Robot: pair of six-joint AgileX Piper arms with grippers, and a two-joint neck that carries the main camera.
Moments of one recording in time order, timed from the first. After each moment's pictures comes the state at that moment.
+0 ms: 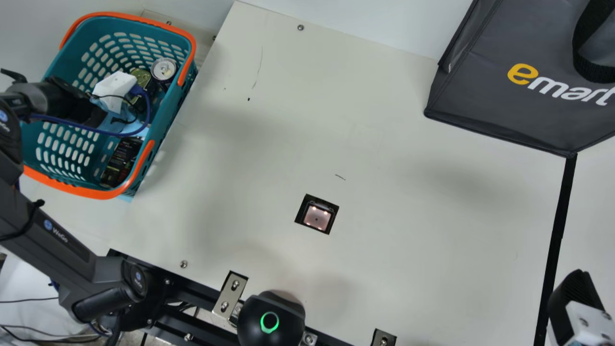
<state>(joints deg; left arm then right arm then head) 40.2 120.6 -60.3 -29.4 31.5 67.2 0.6 42.6 -69.7 -0.9 69.4 -2.3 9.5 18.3</state>
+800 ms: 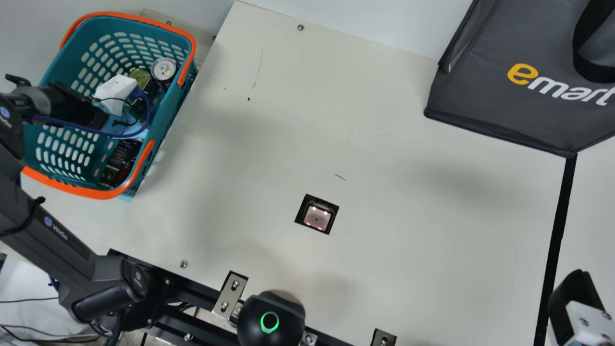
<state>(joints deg) 40.9 122.2 -60.5 -32.4 28.8 70.7 0.6 42.6 -69.7 -0.9 69.3 -2.3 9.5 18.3</state>
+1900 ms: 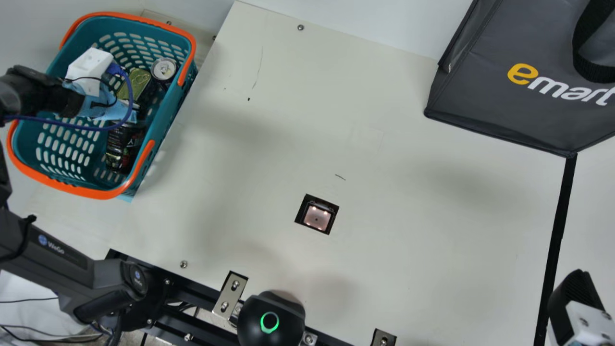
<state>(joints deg) 43.2 111.8 -61.1 -37.5 34.6 74.5 0.6 42.6 -69.7 -0.9 69.3 -2.3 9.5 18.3</state>
